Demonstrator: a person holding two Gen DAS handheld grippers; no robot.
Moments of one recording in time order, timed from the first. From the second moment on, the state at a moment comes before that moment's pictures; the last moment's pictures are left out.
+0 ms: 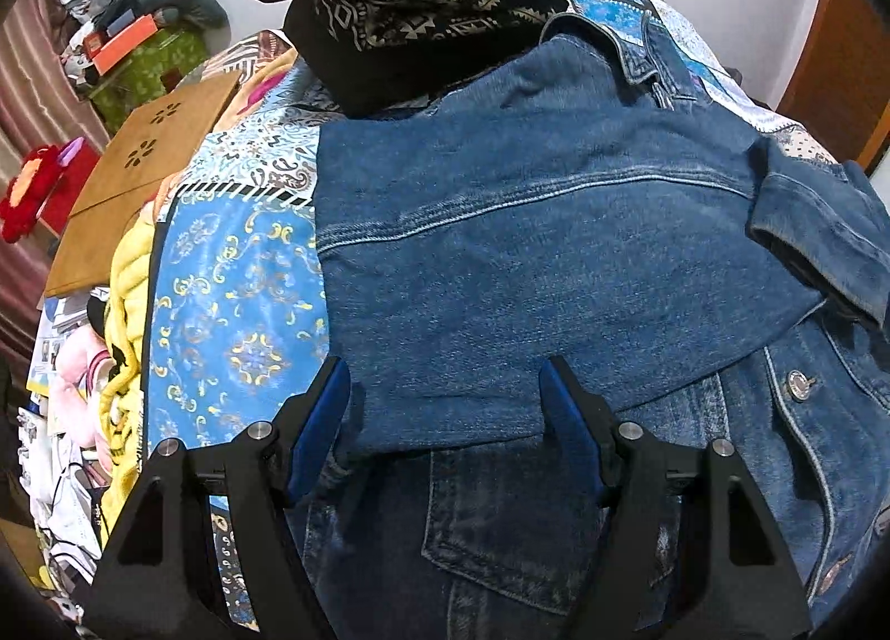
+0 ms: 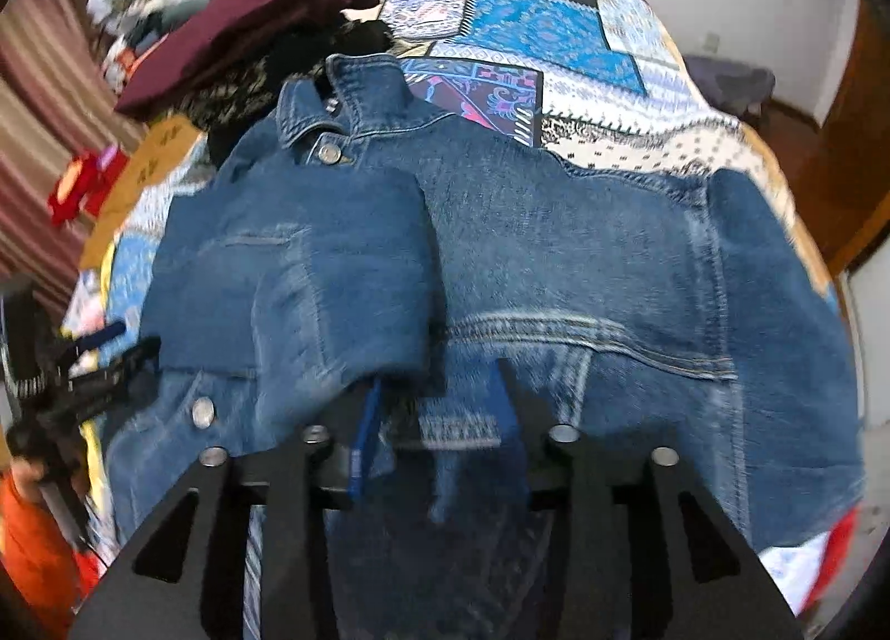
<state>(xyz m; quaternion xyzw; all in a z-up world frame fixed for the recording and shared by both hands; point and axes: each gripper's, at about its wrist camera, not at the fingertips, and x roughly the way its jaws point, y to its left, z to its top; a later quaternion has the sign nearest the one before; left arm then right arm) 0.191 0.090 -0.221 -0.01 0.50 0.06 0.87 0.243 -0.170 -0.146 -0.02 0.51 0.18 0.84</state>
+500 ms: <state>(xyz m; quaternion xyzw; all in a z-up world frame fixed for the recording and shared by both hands) 0.181 0.080 -0.203 -0.01 0.48 0.05 0.88 0.235 -0.127 -0.110 -0.07 0.45 0.23 0.86</state>
